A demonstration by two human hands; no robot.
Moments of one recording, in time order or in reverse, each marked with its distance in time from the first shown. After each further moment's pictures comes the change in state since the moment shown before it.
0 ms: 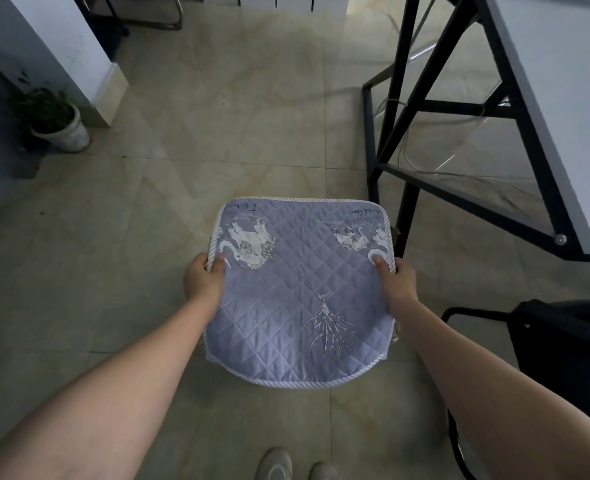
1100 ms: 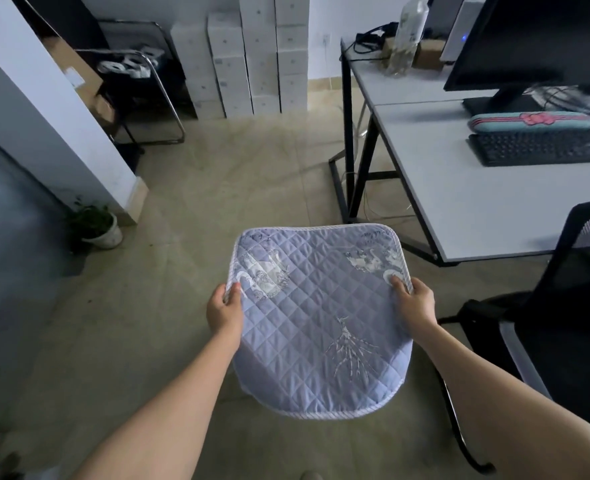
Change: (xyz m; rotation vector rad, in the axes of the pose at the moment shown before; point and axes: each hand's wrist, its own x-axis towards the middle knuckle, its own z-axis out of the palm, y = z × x) left_hand -0.125 0.137 -0.120 -0.199 -0.008 0.145; right_hand -0.170 -0.109 -0.123 0.143 0.167 -0.077
